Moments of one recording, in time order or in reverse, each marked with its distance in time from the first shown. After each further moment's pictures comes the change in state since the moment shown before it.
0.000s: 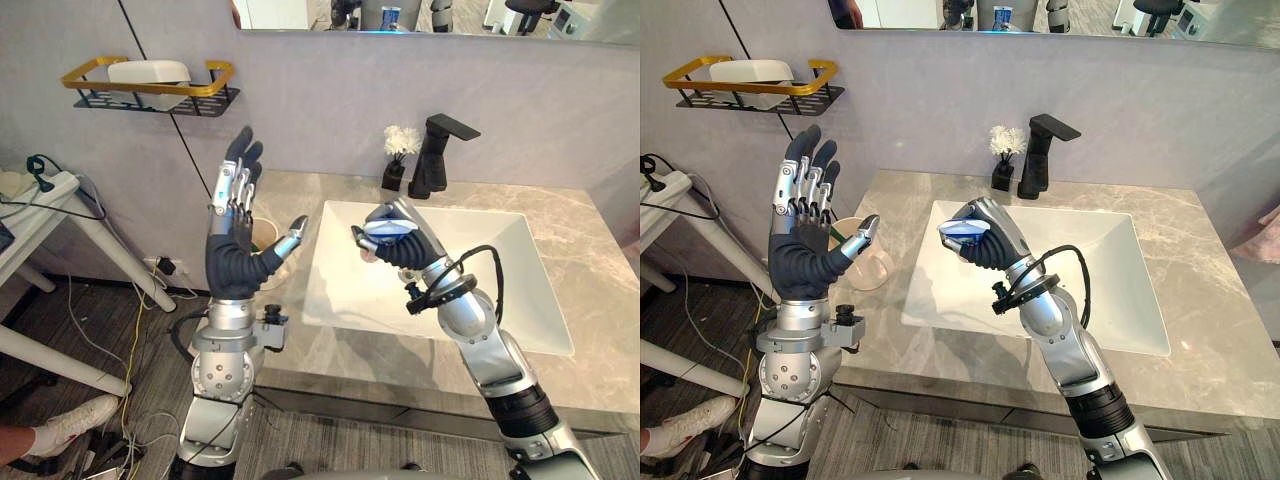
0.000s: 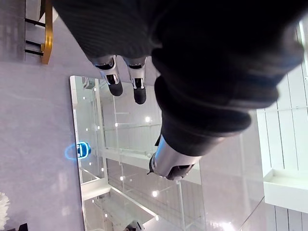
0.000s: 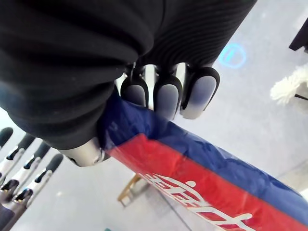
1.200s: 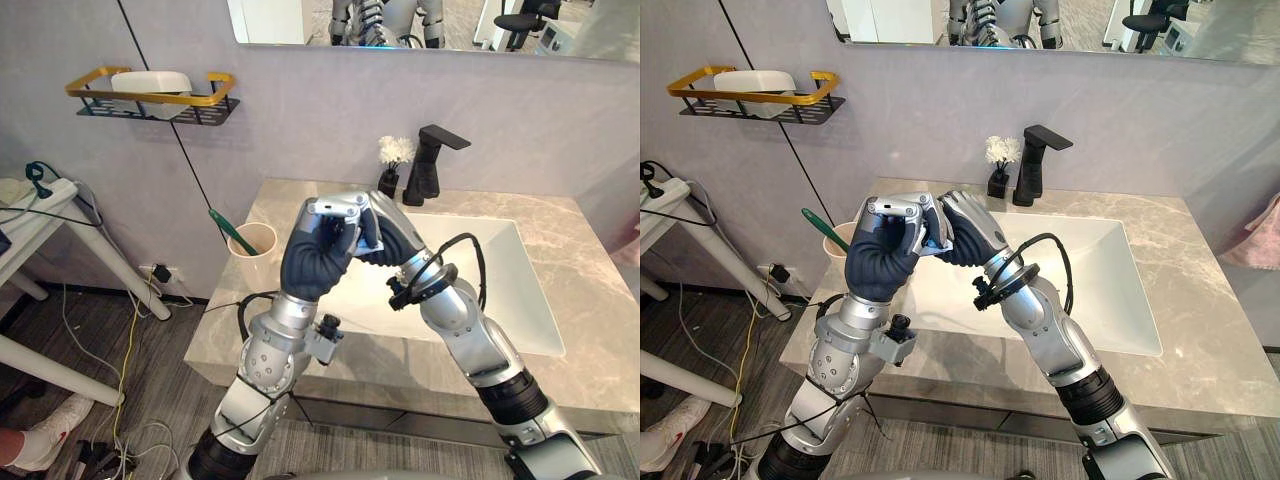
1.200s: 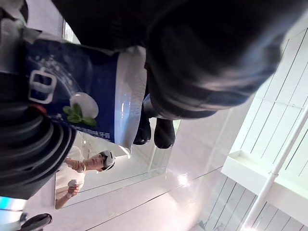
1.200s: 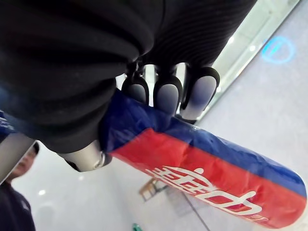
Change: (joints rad) left arm -0.150 0.024 -0.268 0.048 -0.168 0.011 -0.076; right arm -0.093 -0.001 0.099 0.000 -0.040 0.000 -0.021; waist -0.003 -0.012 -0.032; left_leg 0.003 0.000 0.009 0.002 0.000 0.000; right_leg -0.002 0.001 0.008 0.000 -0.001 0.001
